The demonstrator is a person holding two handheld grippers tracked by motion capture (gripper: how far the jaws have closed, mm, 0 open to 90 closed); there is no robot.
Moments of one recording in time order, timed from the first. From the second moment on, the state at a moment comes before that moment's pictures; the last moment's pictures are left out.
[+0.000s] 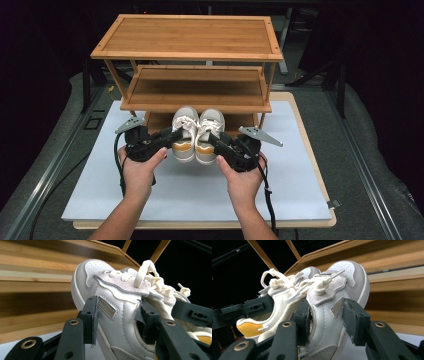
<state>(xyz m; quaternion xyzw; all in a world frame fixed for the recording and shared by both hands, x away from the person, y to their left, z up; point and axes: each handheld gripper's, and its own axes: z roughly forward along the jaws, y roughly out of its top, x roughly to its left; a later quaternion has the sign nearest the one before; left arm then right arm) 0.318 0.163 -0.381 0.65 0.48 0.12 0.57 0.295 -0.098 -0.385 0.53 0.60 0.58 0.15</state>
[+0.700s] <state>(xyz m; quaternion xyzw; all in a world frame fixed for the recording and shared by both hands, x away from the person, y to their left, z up) 0.338 0.164 -0.363 0.65 0.49 0.13 0.56 0.316 -0.095 -0.366 0.53 0.62 0.56 0.15</state>
